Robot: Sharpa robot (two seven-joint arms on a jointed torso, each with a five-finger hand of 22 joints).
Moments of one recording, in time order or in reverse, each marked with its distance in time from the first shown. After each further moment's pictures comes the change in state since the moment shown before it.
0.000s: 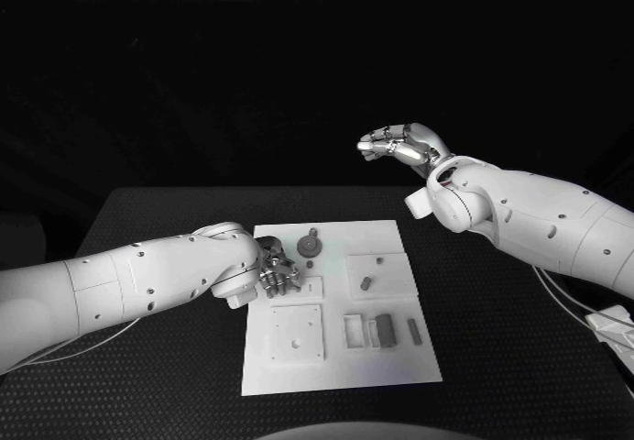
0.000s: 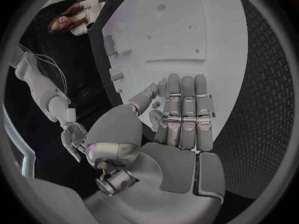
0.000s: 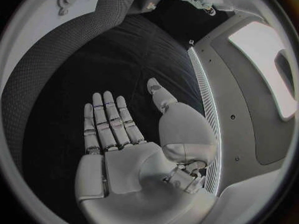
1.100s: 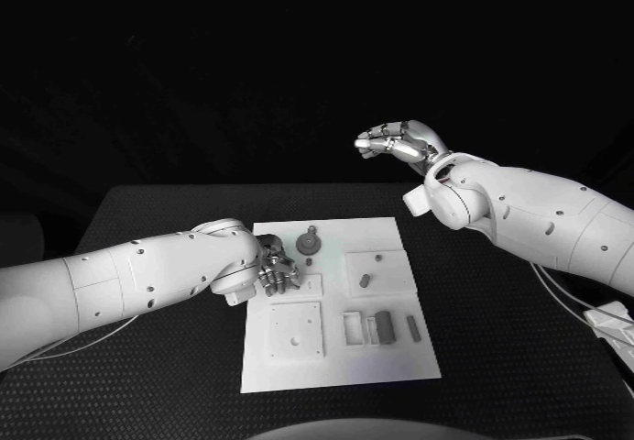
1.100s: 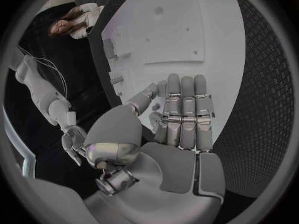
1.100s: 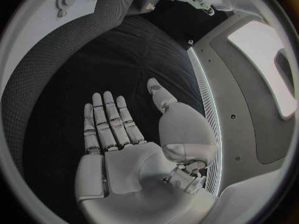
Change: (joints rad) left arm 0.001 0.006 0.002 -0.006 -0.017 0.035 -0.001; left_hand -0.005 -0.005 -0.001 0.001 0.004 0.002 -0.003 0.000 0.003 0.001 0.001 0.000 0.003 0.000 0.000 0.004 -0.002 0.000 0.000 -0.004 0.006 0.007; right arm 0.000 0.003 0.000 0.000 0.002 0.009 0.000; right_hand 0.000 0.000 0.000 0.000 0.000 0.000 0.000 0.000 -0.001 0.000 0.000 0.000 -0.005 -0.003 0.003 -0.003 -0.002 0.000 -0.004 -0.004 0.000 0.005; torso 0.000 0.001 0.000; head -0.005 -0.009
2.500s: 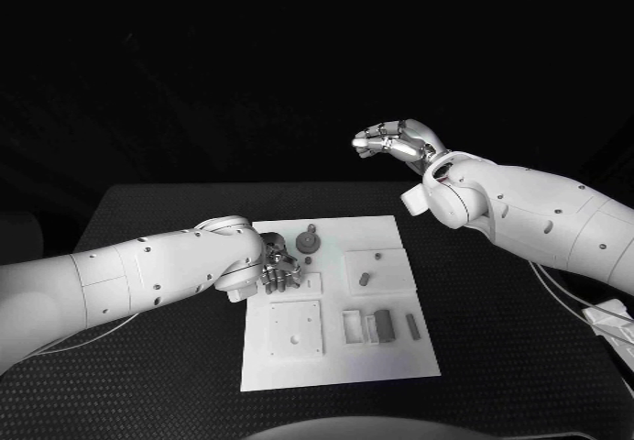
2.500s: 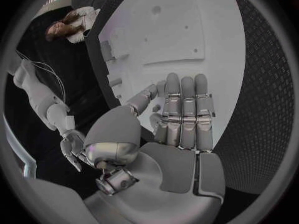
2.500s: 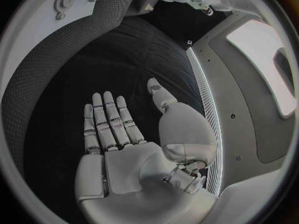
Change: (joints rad) left arm 0.001 0.026 0.000 -0.021 -0.031 0.024 -0.014; left_hand -0.037 0.006 -0.007 0.004 0.102 0.020 0.006 -0.008 0.038 0.014 -0.016 0.043 0.029 0.004 -0.011 0.066 -0.016 0.000 0.013 -0.005 0.013 0.059; right arm -0.001 0.000 0.000 0.006 0.000 0.009 0.000; right_hand 0.000 0.000 -0.003 0.003 0.000 0.000 0.000 0.000 -0.001 0.000 0.000 0.000 -0.005 0.000 0.000 -0.004 -0.002 0.000 -0.004 0.004 0.000 0.004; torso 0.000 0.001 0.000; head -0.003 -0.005
